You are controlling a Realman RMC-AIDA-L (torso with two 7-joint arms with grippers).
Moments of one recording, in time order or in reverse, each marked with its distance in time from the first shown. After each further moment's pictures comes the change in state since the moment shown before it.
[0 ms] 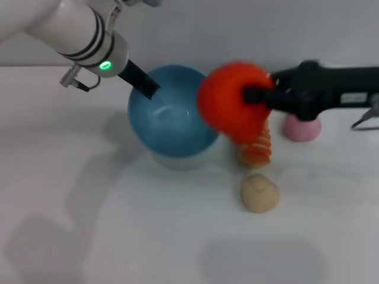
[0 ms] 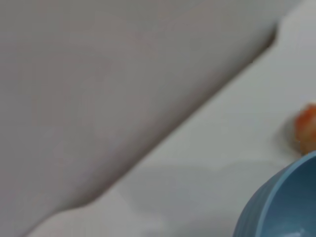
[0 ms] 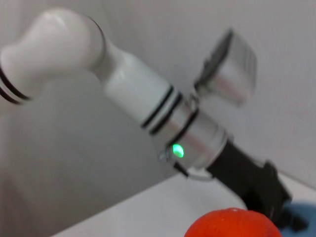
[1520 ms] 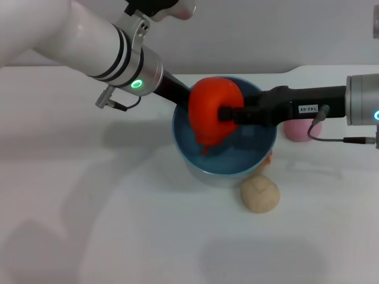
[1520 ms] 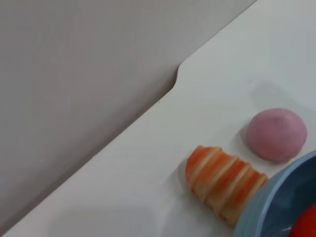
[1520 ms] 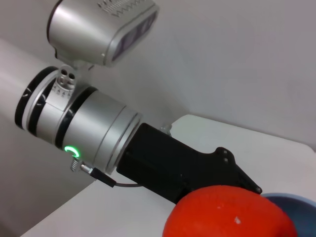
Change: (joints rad) left arm 0.063 -0.002 0.106 0.037 -0.282 -0.084 0.056; right arm 0.159 -0.001 0.027 0.377 -0.129 0.193 -0.025
